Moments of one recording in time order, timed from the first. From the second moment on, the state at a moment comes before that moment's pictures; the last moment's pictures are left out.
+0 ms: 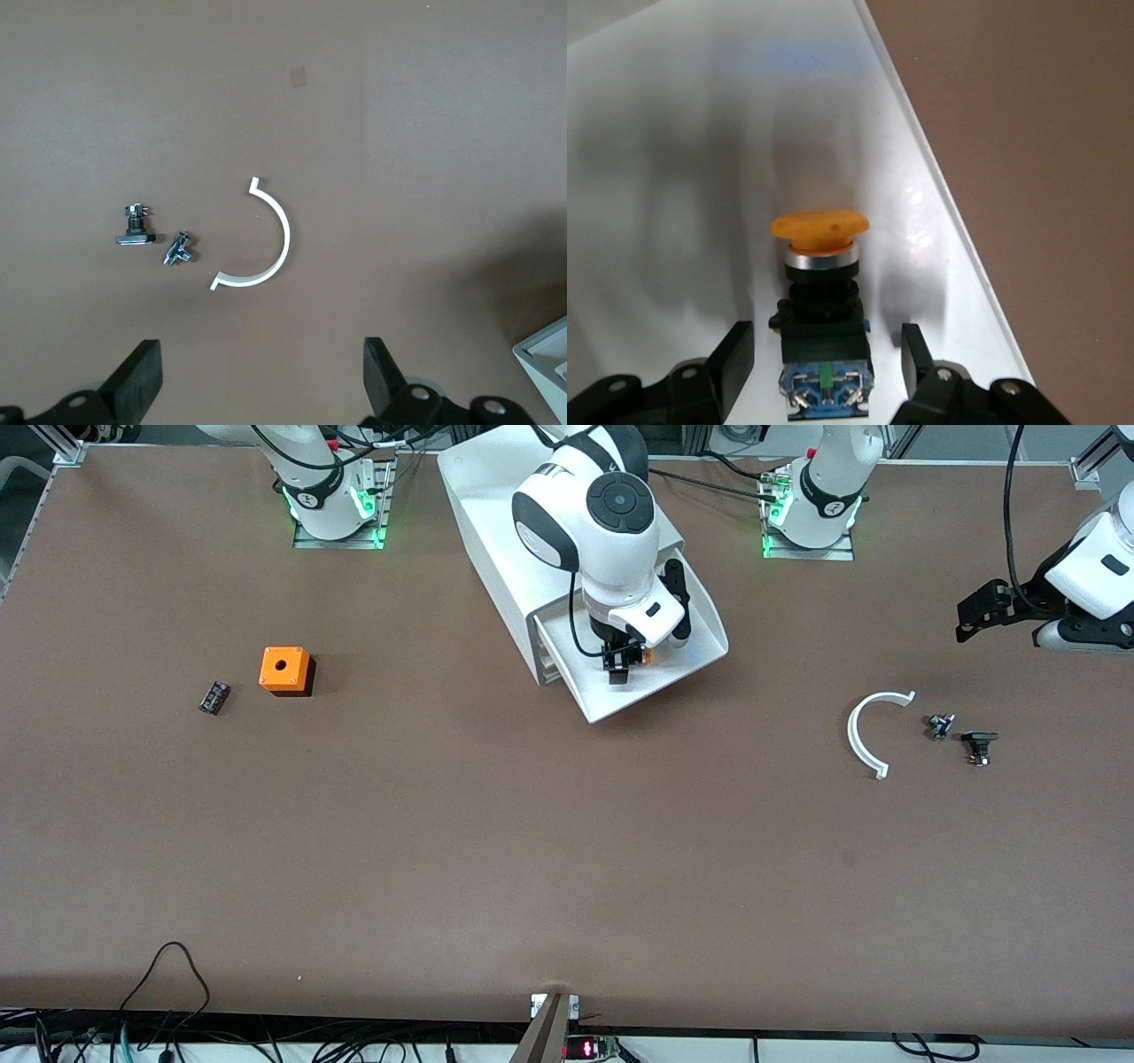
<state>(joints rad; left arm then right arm) -0.03 -0.14 0.05 -1.86 0.03 1.70 0.08 0.97 0.71 -0.09 -1.14 0.08 1.88 -0.74</state>
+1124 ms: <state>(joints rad) -0.03 -0.13 0.05 -1.84 0.03 1.70 0.08 1.05 0.66 -0.21 -1.10 0.05 1.90 -0.54</state>
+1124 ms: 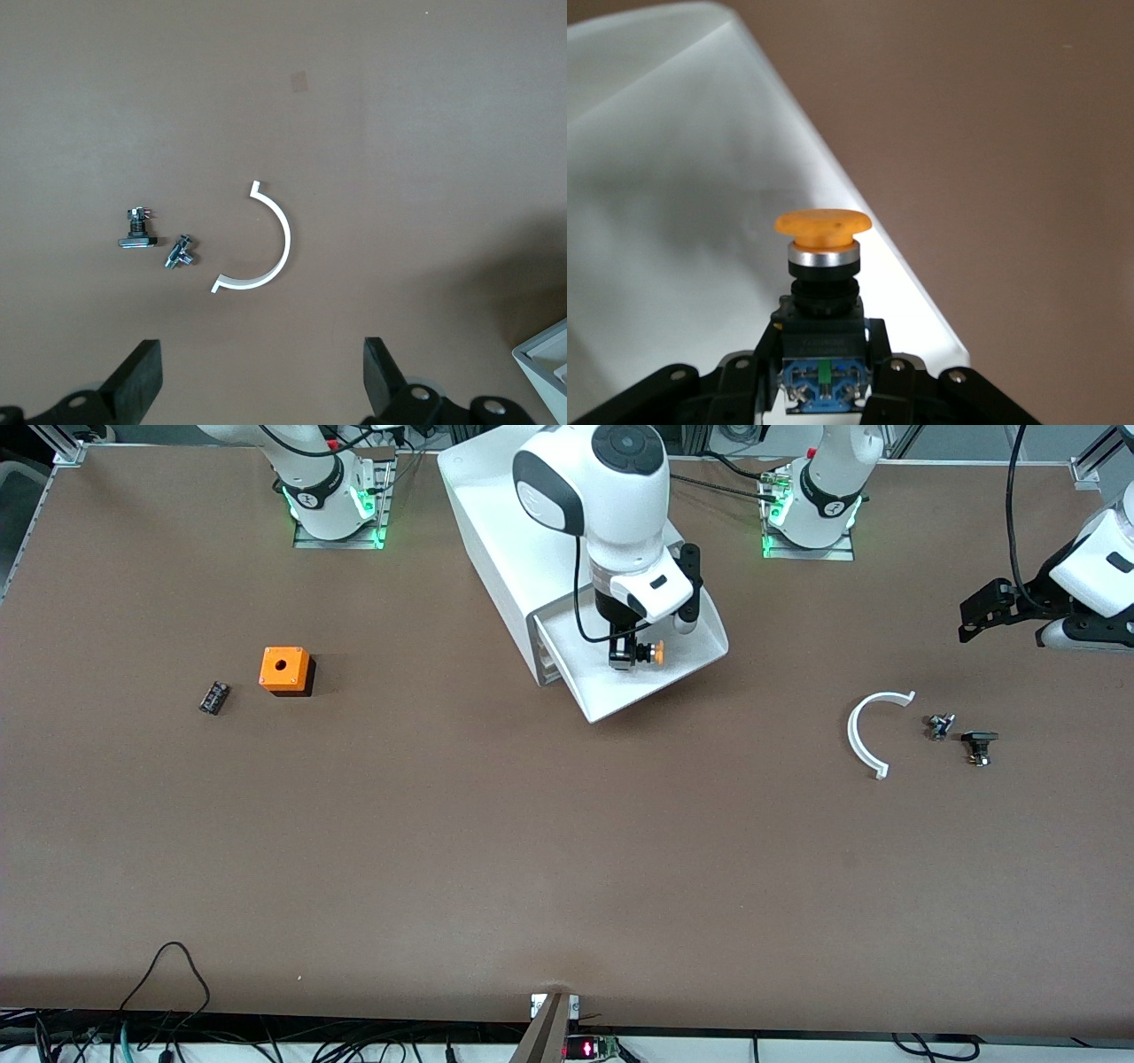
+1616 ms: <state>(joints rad) -0.03 -0.13 0.05 -1.84 0.01 1.70 0.08 0.96 0.53 -0.33 -1.26 0.05 2.00 -0.28</state>
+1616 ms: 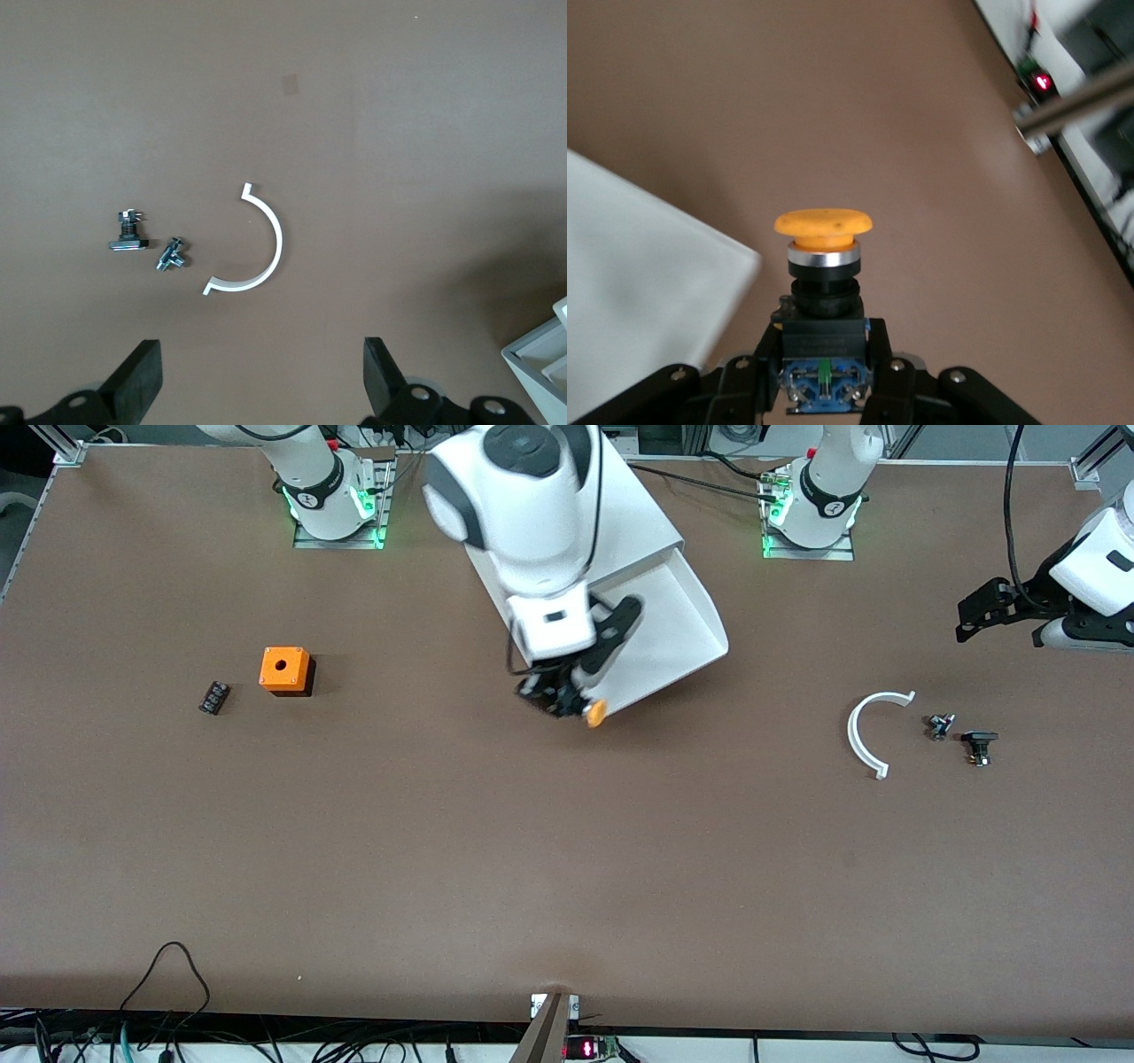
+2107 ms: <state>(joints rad) -0.03 -0.10 -0.06 -1.84 0.00 1.74 -0.08 0.66 0.44 -0.34 -1.54 0.06 2.01 -0.20</state>
